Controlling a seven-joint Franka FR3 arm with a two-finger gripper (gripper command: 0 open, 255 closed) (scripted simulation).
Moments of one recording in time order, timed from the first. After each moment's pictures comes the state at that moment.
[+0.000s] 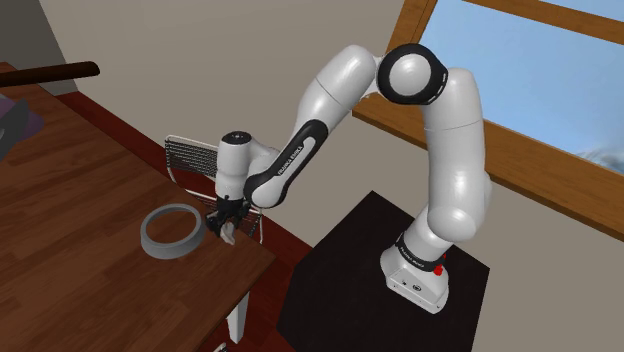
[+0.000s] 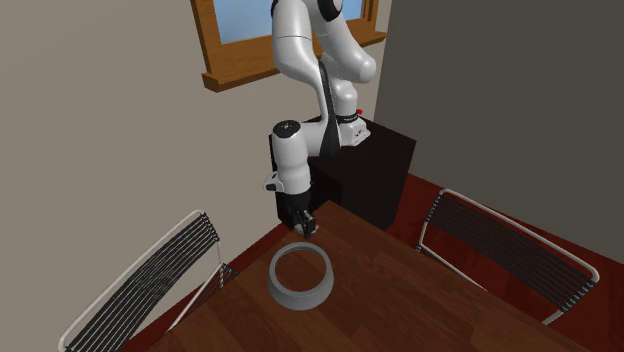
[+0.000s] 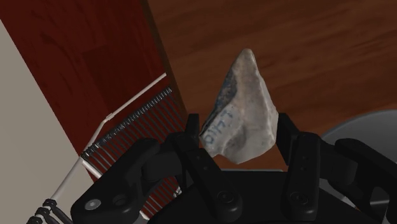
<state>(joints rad) 0.01 0.63 0.49 -2.11 -0.38 2.70 0.88</state>
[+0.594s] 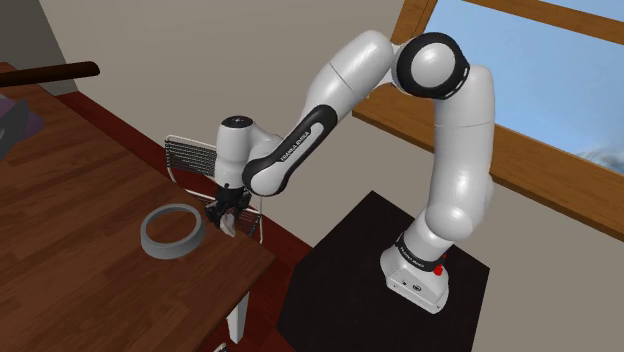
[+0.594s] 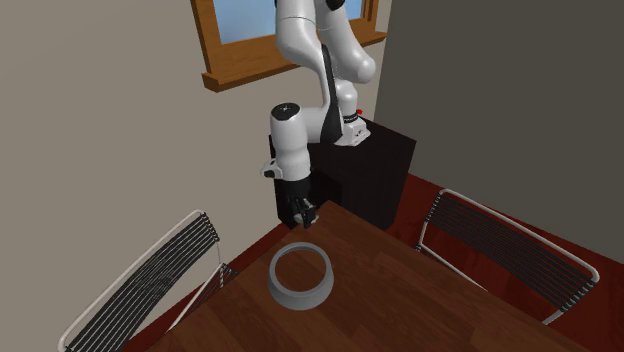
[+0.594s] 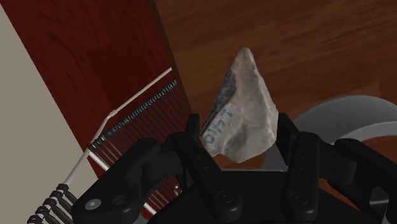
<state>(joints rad) -0.05 0.53 0.56 -2.14 -0.31 2.63 0.84</state>
